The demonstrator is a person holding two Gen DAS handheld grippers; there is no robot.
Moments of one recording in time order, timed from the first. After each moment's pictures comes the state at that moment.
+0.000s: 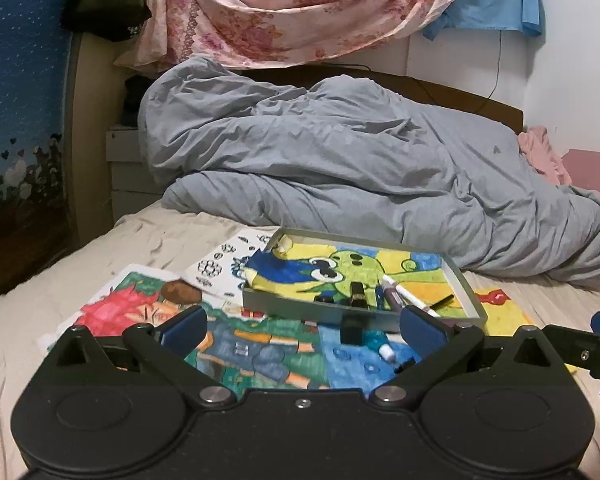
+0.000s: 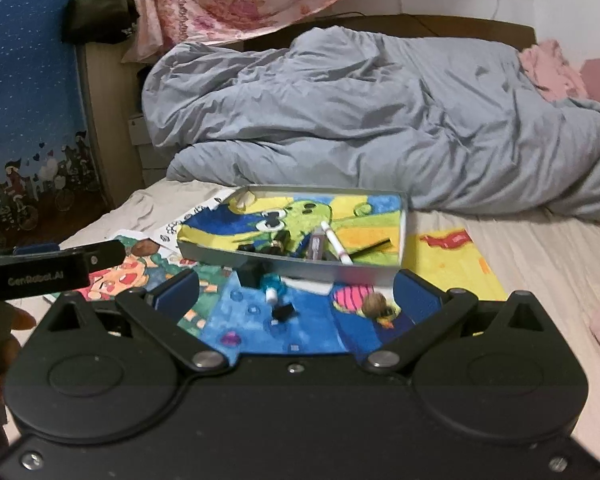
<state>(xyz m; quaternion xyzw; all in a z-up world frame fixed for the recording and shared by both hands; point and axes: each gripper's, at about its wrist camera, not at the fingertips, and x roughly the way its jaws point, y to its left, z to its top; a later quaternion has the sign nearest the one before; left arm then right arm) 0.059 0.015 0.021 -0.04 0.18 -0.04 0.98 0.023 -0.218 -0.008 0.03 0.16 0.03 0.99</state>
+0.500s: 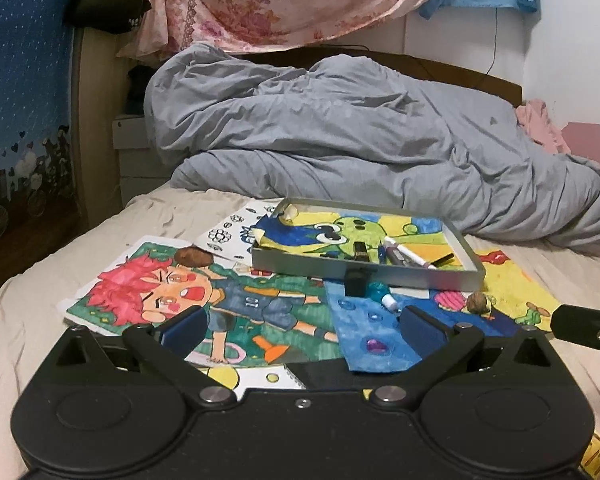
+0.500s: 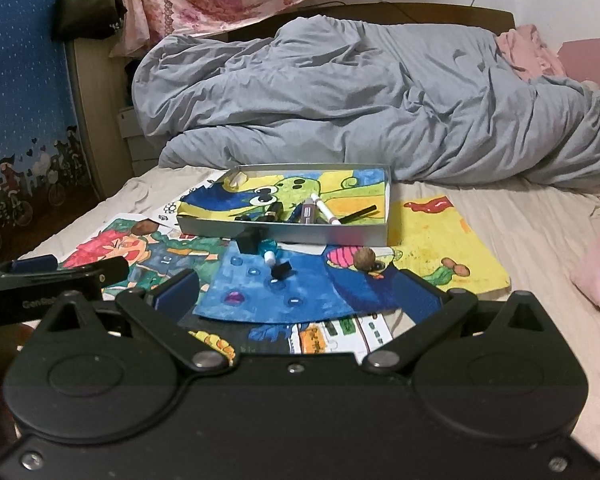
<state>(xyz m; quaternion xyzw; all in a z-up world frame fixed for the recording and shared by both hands) 0.022 0.011 0.000 -0.02 0.21 -0.03 0.98 -0.032 -0.205 -0.028 0.04 0.17 0.01 0.98</state>
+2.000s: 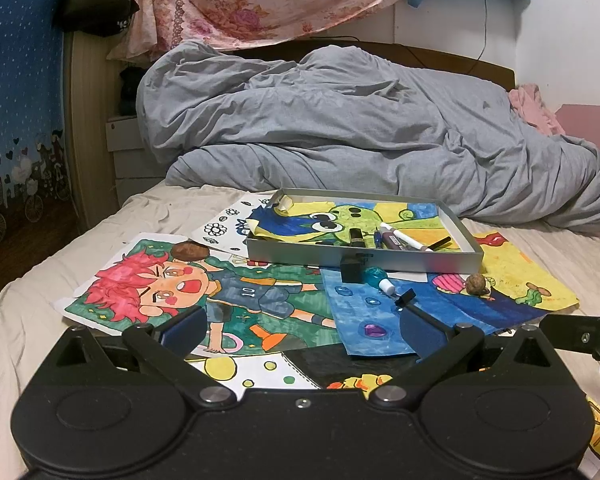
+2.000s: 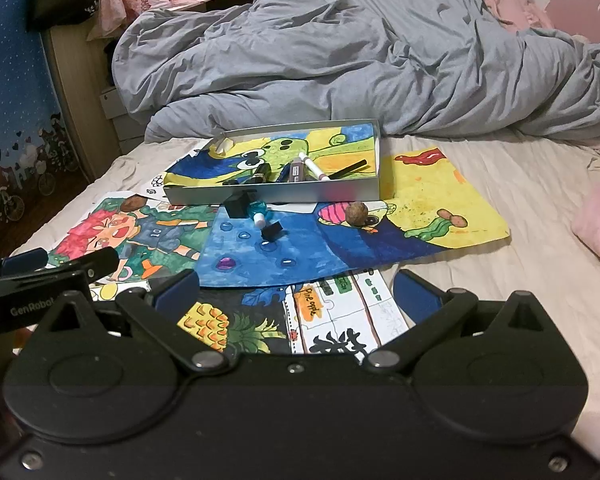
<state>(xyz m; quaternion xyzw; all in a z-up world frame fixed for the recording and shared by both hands) 0.020 0.004 -0.007 0.00 0.21 -0.04 0.98 -0.022 -0.206 -0.040 0.07 0.23 -0.01 0.97</state>
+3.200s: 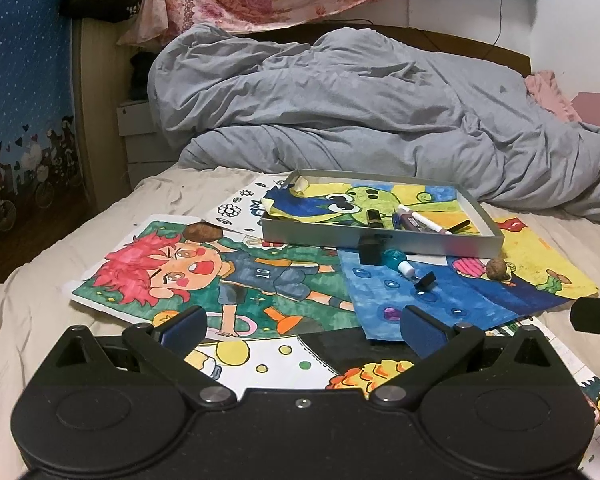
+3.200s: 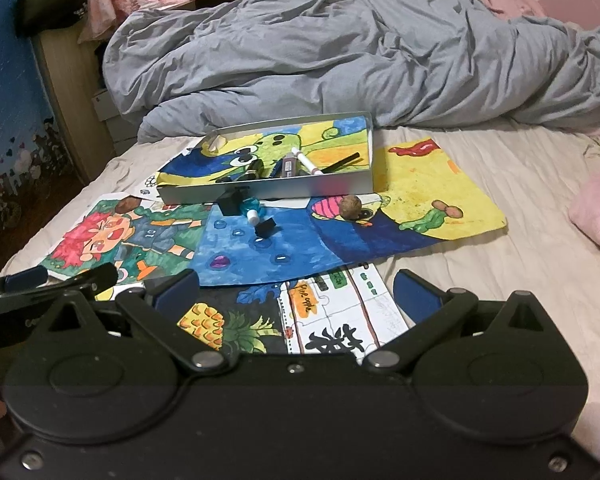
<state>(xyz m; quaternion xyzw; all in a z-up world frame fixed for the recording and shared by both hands) 0.032 0.010 -0.020 0.01 0.24 -0.01 0.97 -0.018 -0.208 -0.045 0.09 0.24 -0.02 0.97</state>
